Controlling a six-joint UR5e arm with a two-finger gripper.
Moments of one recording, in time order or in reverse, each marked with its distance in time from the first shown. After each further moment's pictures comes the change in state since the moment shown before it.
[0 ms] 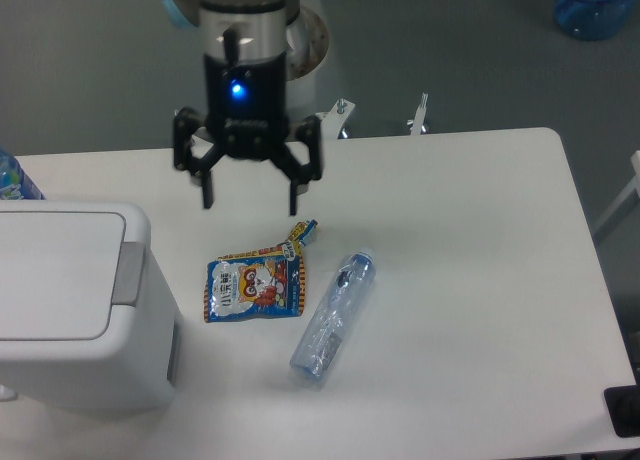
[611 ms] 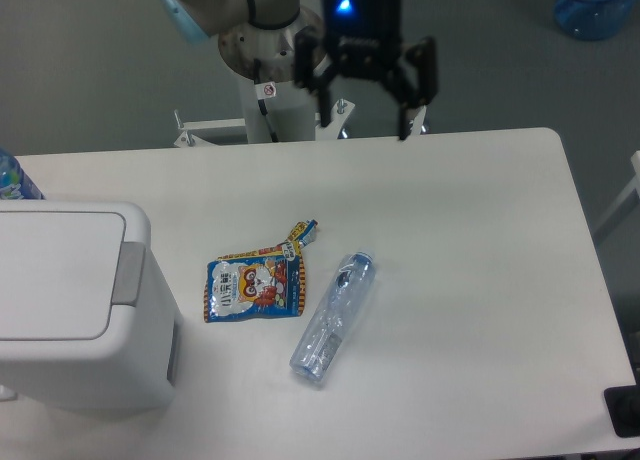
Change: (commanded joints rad) arm 0.177 0.120 -0.009 -0.203 0.009 0.404
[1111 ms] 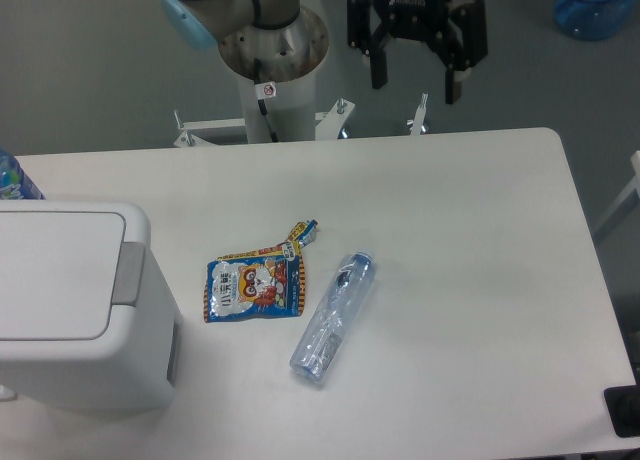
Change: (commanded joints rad) arm 0.204 0.071 0.002 -0.073 0.000 0.463
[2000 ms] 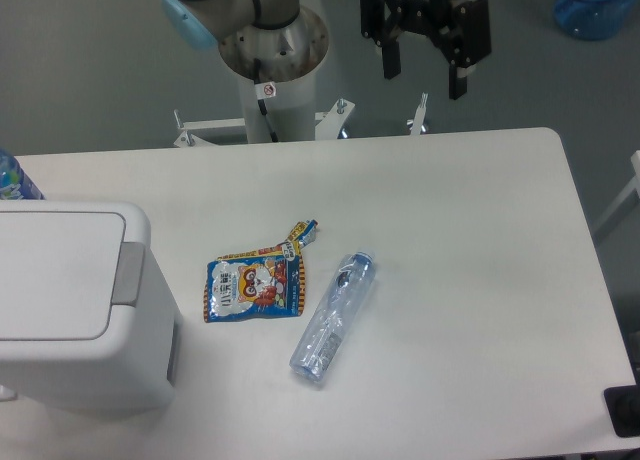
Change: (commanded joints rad) arm 0.063 0.024 0.014 -0.066 0.043 0.363
